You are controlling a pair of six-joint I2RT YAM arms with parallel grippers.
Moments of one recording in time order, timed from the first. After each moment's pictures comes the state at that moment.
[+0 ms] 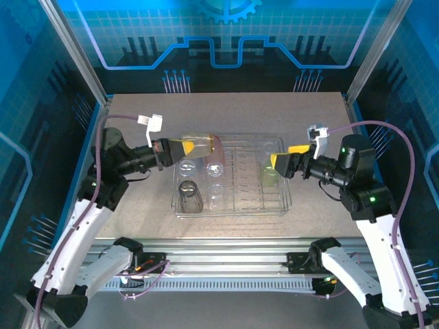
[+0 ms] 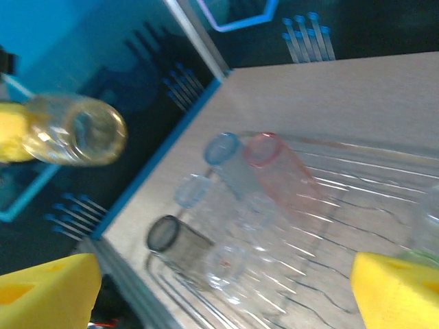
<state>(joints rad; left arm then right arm) -0.29 0.88 0.99 -0.14 0.88 -0.77 0.22 0.79 1.10 -0.66 -0.64 0.37</state>
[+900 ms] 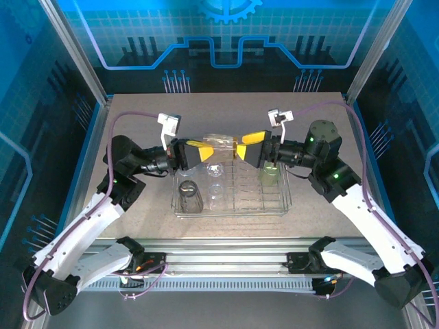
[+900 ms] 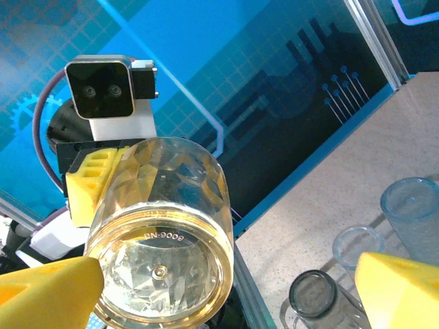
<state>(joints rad) -0.49 0.96 0.93 0.33 0.90 -0.93 0.52 1.02 1.07 -0.09 -0.76 0.66</state>
